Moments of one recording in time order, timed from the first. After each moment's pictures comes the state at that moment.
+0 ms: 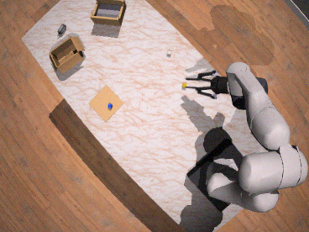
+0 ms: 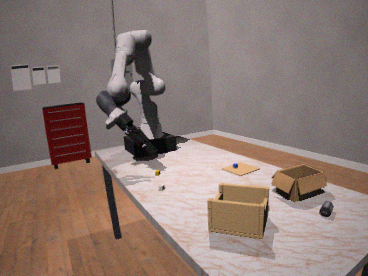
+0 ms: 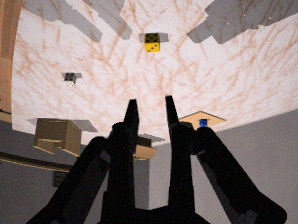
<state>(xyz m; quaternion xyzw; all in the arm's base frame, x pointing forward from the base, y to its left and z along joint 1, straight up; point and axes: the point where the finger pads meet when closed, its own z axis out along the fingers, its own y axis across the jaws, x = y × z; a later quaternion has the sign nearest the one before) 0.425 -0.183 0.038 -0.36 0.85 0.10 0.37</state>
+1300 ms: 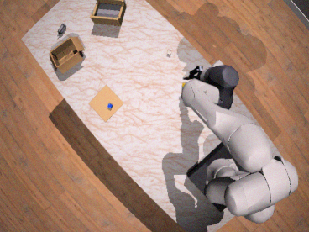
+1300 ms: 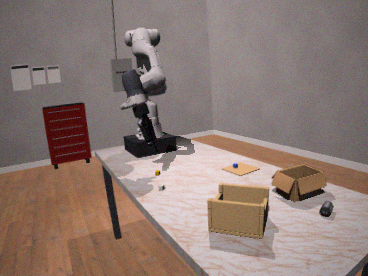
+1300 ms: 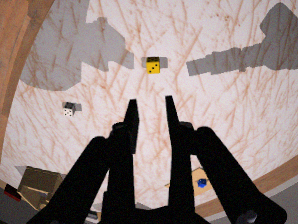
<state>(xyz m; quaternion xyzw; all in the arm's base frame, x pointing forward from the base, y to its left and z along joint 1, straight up) 0.440 -0.169 0.047 -0.40 0.90 0.03 0.14</state>
